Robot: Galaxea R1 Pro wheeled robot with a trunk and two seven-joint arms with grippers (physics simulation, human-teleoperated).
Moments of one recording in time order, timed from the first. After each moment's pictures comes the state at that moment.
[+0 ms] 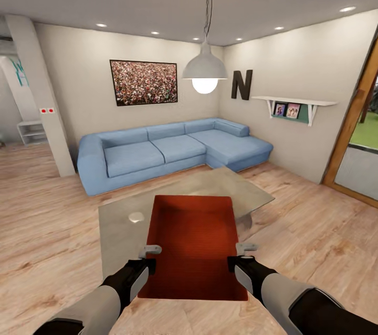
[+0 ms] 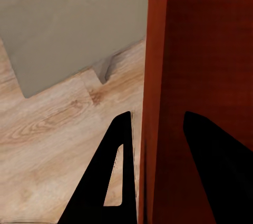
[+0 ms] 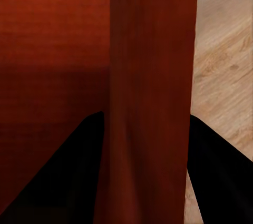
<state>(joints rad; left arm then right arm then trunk) -0.71 -0.14 -0.04 -0.24 0.03 0.25 0.24 -0.82 0.10 0.54 -0.02 -0.53 0.11 -0.23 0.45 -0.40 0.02</state>
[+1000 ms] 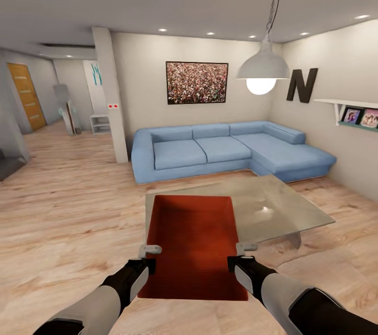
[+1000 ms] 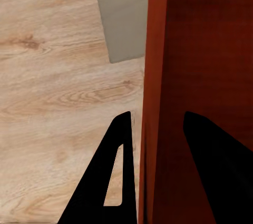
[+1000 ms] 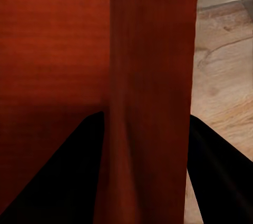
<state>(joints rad) -0.71 -0.14 -0.04 -0.24 0.03 0.25 0.24 -0.82 0.10 0.54 -0.02 -0.53 0.11 -0.23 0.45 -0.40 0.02</state>
